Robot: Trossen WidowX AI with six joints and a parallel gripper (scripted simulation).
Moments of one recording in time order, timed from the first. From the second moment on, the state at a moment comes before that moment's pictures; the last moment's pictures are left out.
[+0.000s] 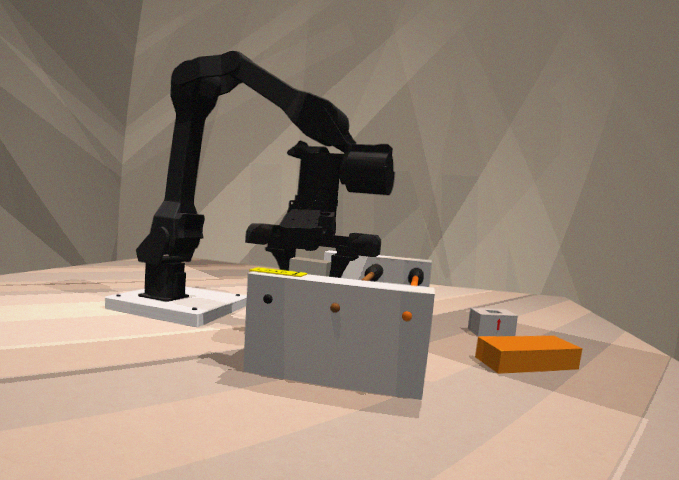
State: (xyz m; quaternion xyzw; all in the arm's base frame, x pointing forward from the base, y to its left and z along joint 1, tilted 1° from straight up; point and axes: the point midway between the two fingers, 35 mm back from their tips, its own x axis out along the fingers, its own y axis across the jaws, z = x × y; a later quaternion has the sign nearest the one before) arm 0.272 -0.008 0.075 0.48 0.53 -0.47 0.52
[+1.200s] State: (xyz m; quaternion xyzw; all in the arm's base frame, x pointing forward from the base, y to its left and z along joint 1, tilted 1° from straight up) arm 0.272 -0.008 0.076 0.48 0.53 -0.47 0.52
